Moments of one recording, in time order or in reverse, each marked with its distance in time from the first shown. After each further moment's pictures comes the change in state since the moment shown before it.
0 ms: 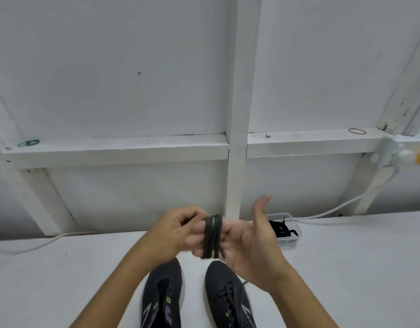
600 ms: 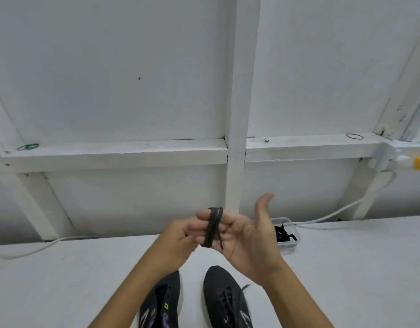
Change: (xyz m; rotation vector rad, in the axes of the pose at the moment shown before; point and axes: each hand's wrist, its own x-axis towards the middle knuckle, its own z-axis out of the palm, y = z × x) left_hand 0.000 -0.012 0.013 0.041 0.037 -0.018; right_hand 0.009 -0.002 -0.010 0.184 0.099 -0.047
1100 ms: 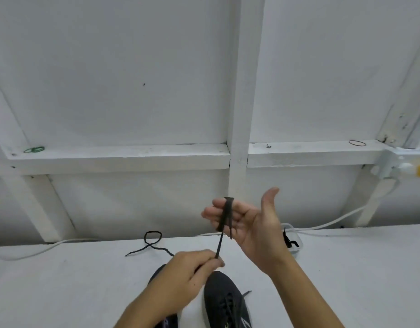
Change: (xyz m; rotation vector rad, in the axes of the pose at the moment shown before) left_hand -0.030 -0.019 0.021 0.289 -0.082 0.061; right_hand 0.008 -0.015 -0.013 -0.104 0.173 -0.101
